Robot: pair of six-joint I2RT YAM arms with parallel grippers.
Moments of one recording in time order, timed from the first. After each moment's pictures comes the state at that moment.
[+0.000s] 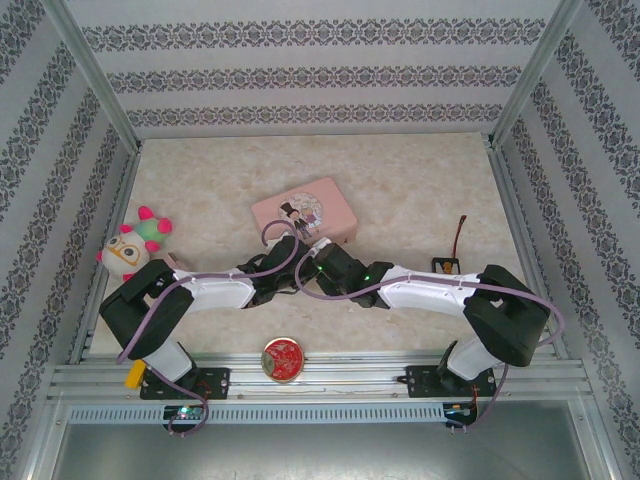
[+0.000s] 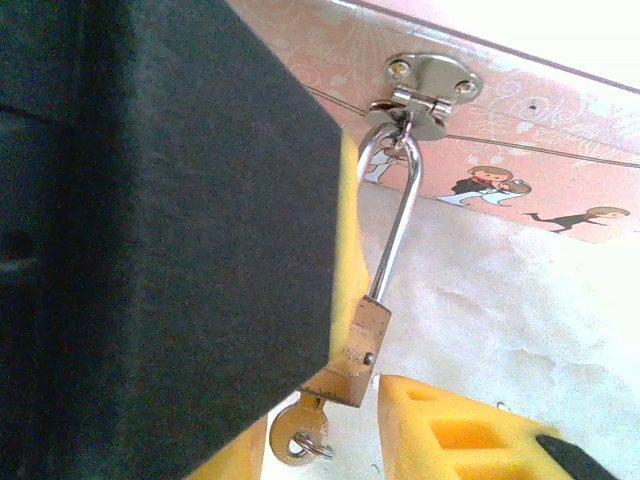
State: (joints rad) left arm -0.78 1.61 0.70 0.27 -0.02 -1.37; right arm 0.94 1.53 0.81 -0.23 0.28 0.18
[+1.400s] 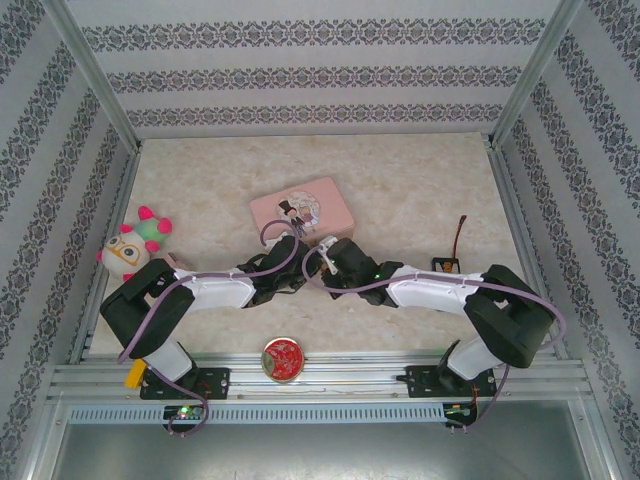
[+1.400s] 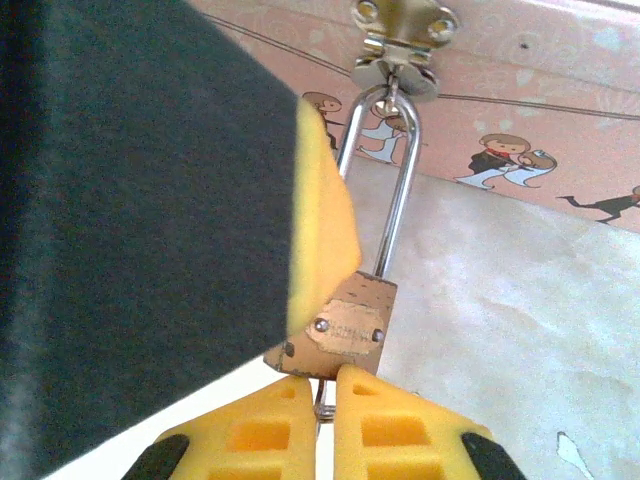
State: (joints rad) left arm -0.78 1.61 0.70 0.26 -0.04 -1.36; right arm 0.84 1.51 0.72 -0.07 0.07 0.18
